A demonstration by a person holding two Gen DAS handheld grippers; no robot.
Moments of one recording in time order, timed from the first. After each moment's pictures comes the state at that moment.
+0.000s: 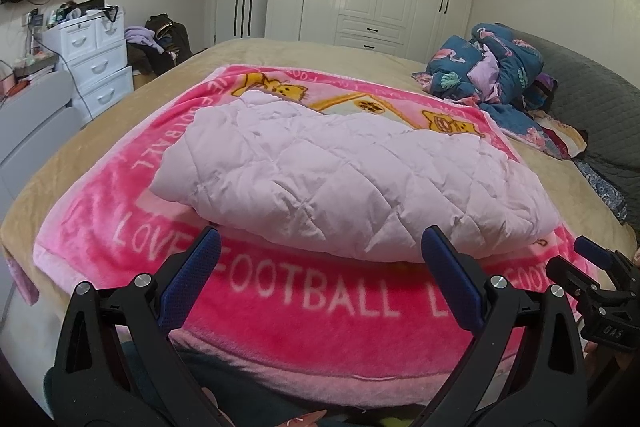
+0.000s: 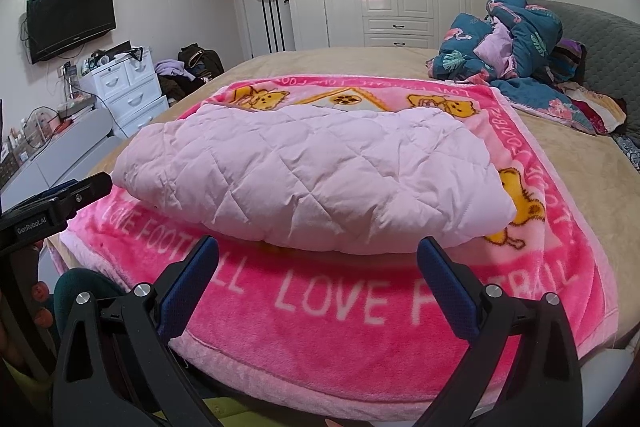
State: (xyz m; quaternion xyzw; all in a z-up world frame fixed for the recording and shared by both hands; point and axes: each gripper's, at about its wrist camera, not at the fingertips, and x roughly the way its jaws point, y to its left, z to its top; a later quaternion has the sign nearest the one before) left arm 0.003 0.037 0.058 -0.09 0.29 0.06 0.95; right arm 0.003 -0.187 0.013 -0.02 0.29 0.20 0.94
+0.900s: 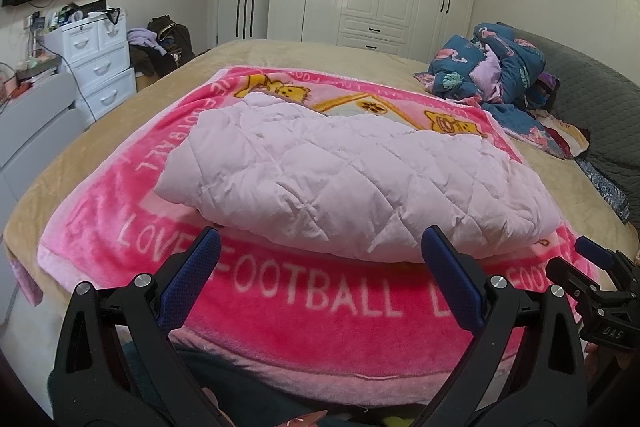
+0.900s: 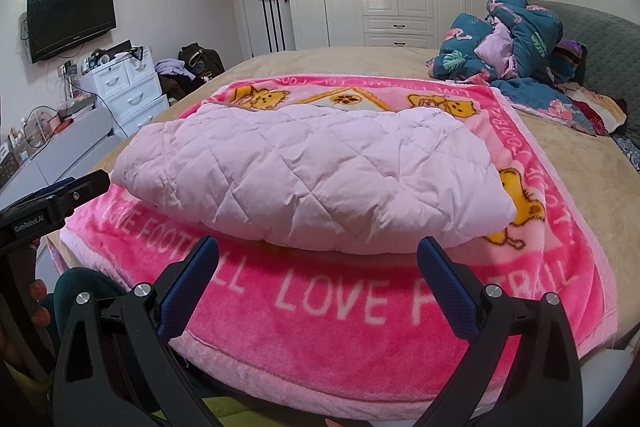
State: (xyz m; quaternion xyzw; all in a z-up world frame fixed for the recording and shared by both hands) left arm 0.003 0.038 0.059 -0.09 0.29 0.07 0.95; right arm 0.001 -0.188 0.013 -0.02 0.29 0.20 0.94
